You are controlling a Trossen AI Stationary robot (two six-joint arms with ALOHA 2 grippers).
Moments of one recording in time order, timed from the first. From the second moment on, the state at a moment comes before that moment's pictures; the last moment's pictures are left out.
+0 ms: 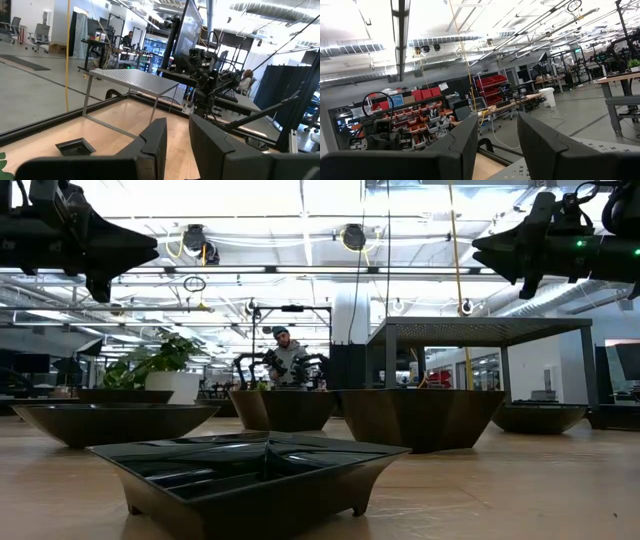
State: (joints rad) left arm -0.27 0.08 0.02 0.23 -0.54 -0.19; right arm -0.52 0.35 0.02 0.69 0.03 0.28
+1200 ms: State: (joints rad) left arm -0.27 0.08 0.02 0.23 -0.54 -0.19; right arm -0.52 0.35 0.02 0.72 0.02 0.48
